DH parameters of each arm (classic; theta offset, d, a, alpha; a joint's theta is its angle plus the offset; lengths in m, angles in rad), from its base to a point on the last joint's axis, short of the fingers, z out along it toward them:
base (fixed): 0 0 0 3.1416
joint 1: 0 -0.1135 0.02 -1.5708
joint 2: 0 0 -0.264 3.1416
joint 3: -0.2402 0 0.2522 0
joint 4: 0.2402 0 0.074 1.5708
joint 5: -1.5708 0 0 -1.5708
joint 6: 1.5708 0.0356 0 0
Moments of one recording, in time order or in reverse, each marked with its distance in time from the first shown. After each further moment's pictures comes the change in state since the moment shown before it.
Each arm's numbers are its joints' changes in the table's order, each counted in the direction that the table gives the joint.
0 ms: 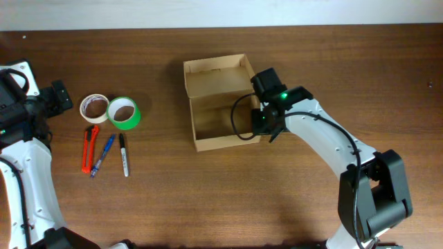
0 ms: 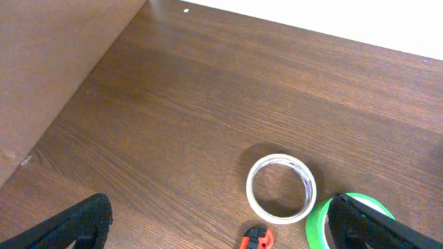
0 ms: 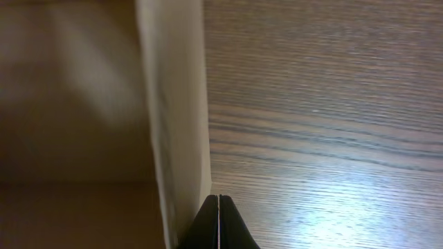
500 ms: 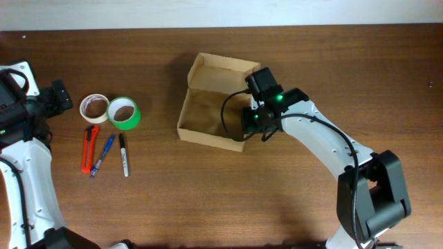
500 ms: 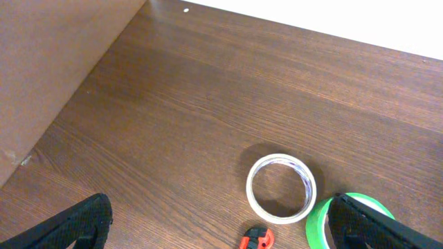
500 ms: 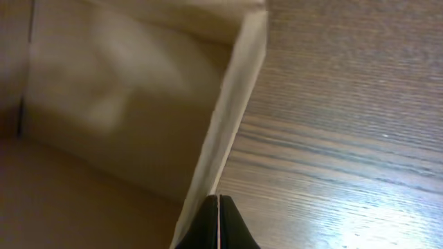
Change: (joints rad) left arm 0.000 0.000 0.000 0.000 0.000 0.000; right arm -0.022 0.000 0.000 -0.082 0.126 0.003
